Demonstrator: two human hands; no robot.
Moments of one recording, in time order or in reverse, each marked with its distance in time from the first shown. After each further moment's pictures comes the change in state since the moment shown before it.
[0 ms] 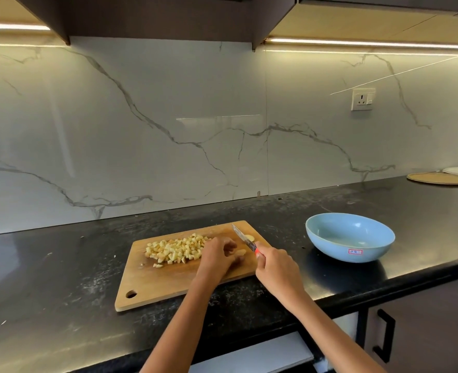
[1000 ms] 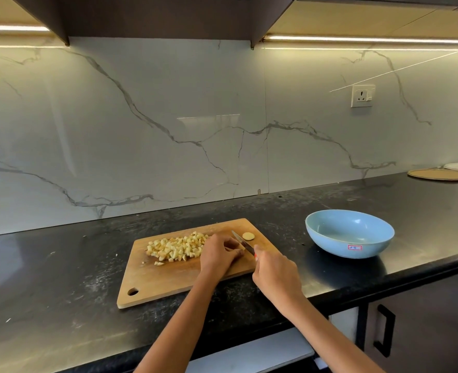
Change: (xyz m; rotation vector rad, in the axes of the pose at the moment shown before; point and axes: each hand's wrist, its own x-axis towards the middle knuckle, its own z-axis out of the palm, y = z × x) left_hand 0.001 0.000 0.006 -0.038 0.049 -0.078; right_hand -0.013 -0.013 -0.003 -0.128 -0.033 -0.015
